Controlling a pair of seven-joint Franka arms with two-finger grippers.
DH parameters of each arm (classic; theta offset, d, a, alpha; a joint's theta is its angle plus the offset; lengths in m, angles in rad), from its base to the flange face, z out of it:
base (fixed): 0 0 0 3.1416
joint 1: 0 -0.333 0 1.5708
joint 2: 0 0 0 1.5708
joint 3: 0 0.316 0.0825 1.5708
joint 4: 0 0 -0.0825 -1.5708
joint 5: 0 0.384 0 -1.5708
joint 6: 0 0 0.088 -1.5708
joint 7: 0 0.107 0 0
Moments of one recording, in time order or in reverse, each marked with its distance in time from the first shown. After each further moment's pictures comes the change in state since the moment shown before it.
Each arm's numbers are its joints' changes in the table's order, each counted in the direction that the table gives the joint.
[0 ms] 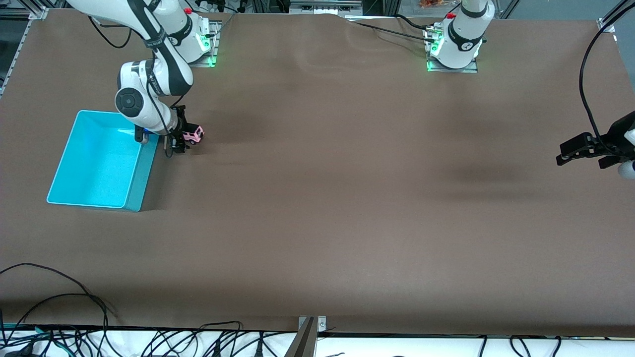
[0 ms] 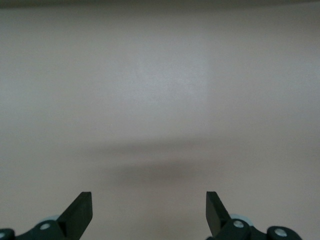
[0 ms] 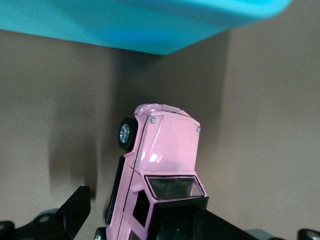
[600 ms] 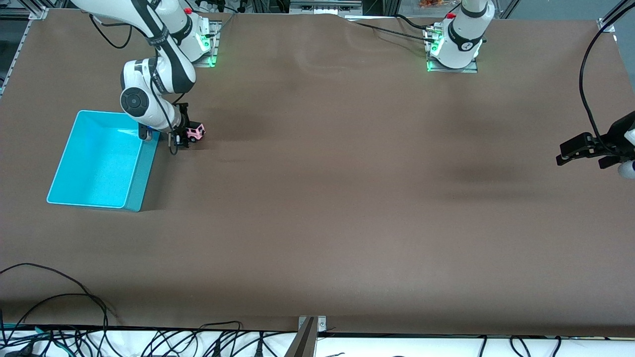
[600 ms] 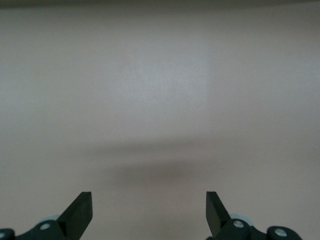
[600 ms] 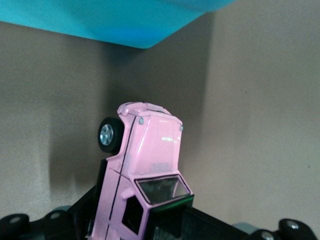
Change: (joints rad) left arm 0.000 0.000 0.000 0.000 0.000 0.000 0.000; right arm -0.007 -0.008 0.006 -0.009 -0.006 0.034 0.002
